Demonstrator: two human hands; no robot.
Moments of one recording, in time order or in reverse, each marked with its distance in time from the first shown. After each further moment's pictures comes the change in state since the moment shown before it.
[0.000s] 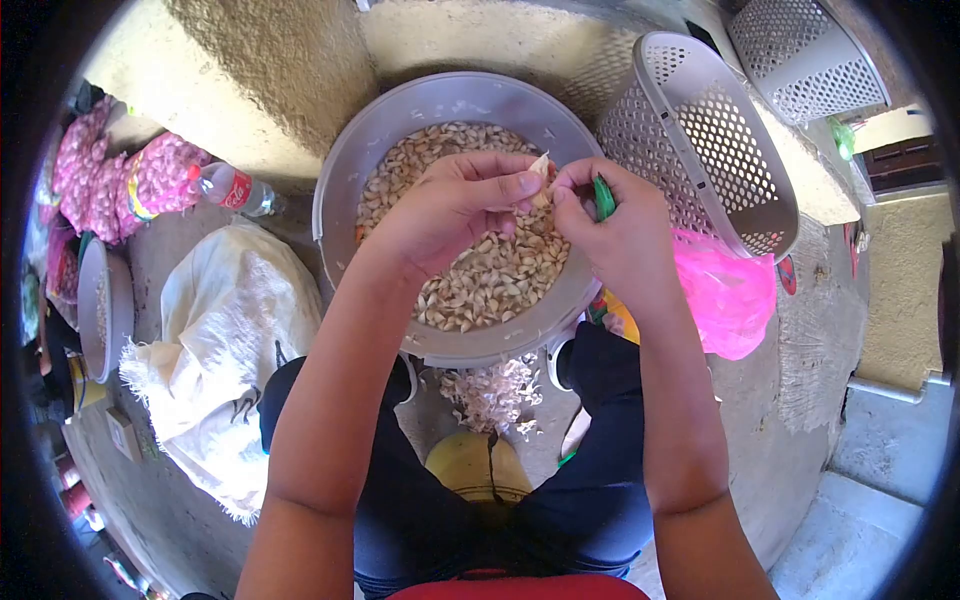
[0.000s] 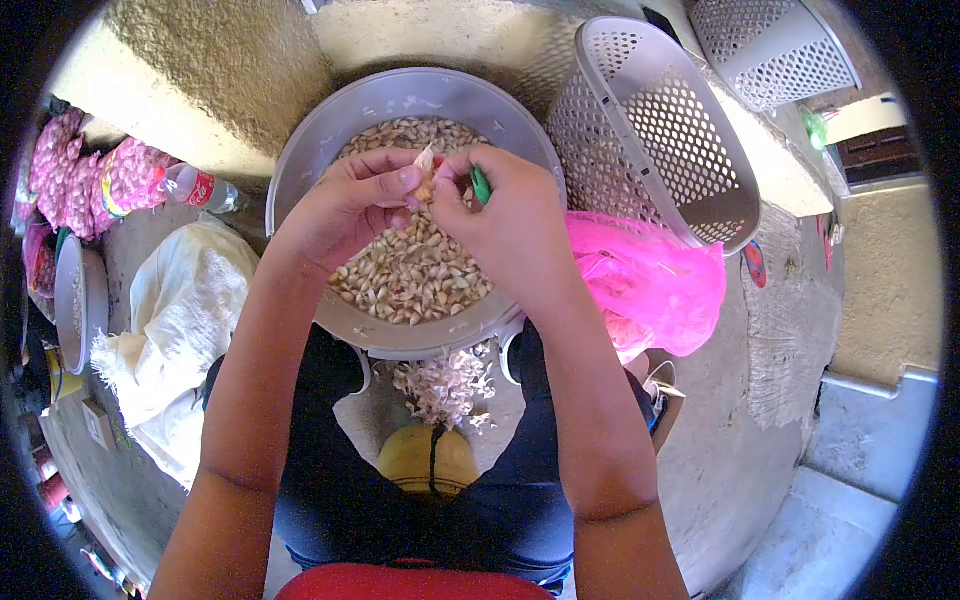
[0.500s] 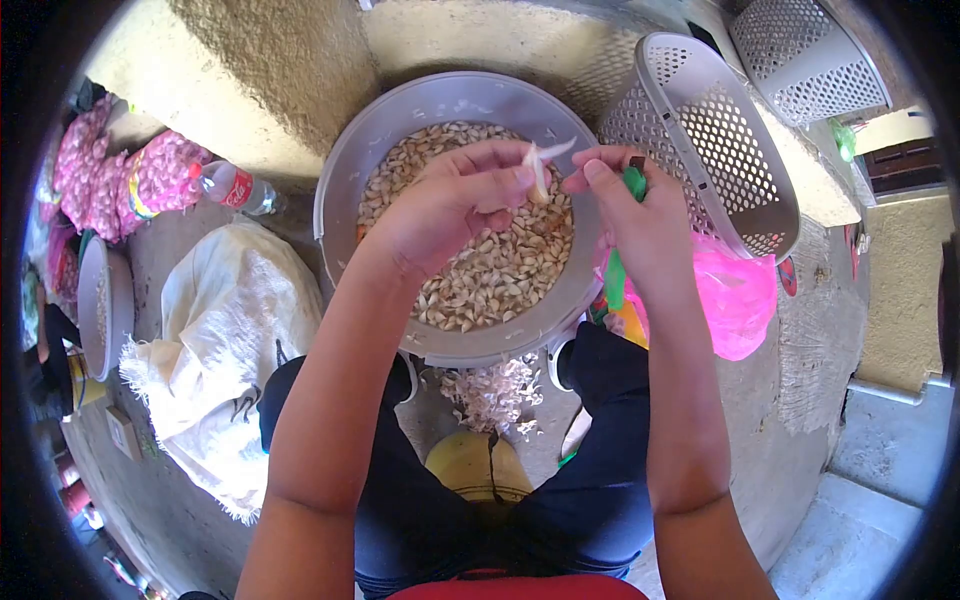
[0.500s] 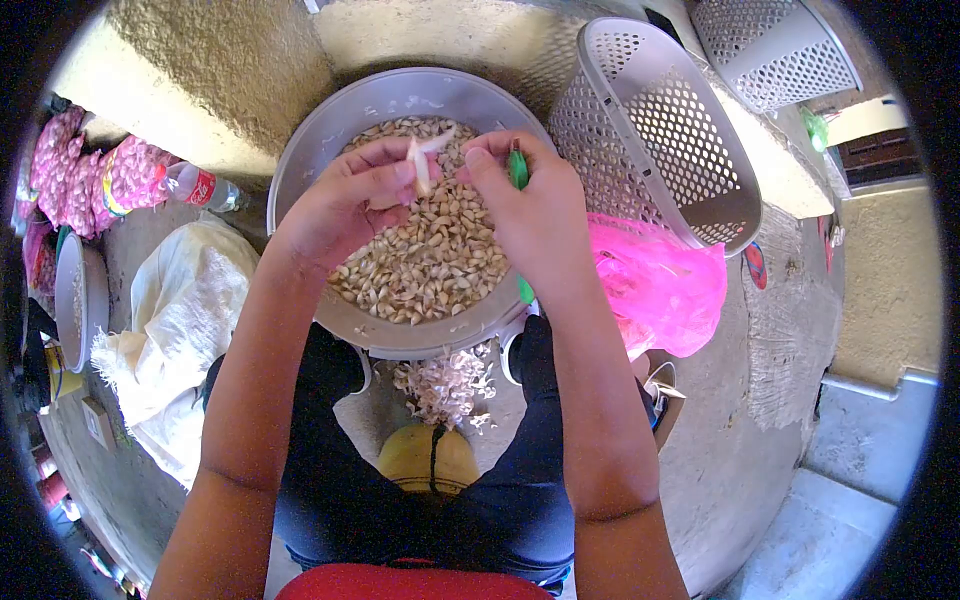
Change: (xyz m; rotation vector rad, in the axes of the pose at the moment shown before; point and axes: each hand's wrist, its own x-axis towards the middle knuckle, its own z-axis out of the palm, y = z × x) left_hand 0.000 -0.002 -0.007 0.027 -0.022 0.058; right_hand 0.004 -0.001 -0.007 0.282 0.085 0.189
